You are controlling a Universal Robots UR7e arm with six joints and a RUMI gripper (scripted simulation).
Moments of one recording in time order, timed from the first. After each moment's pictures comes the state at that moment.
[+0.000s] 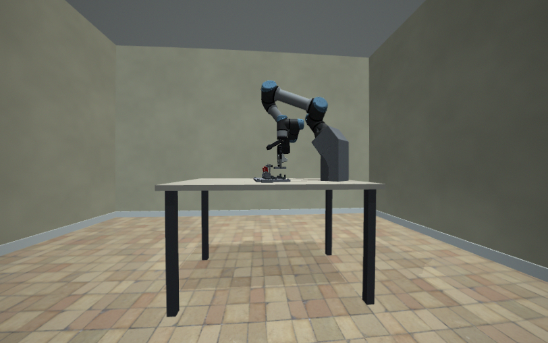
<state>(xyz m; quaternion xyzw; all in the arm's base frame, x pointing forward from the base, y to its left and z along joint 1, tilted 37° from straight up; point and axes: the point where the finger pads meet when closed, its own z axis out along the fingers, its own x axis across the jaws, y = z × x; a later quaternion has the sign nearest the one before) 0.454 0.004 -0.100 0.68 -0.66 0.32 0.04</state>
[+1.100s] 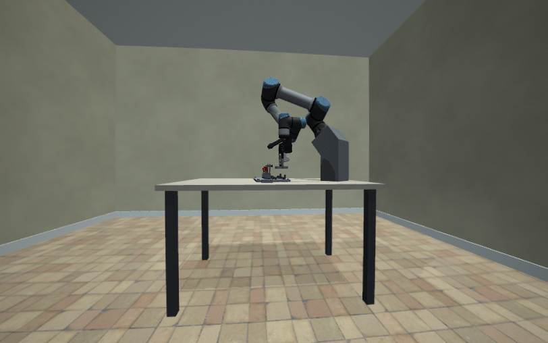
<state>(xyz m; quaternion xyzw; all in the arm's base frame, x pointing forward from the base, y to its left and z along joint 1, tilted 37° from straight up) 0.457 0.052 -0.126 0.68 -0.66 0.32 0.04</state>
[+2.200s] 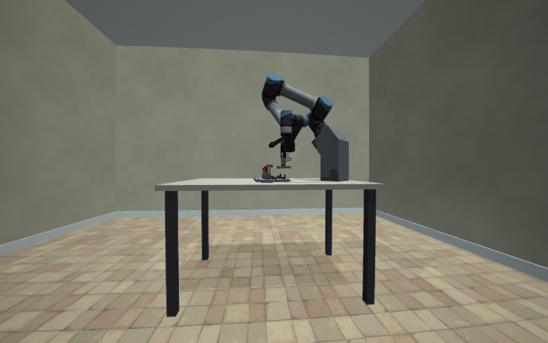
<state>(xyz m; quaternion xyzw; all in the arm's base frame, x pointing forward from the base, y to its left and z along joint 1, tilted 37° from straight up) 0.463 0.113 -0.160 0.68 -0.66 0.32 0.04</state>
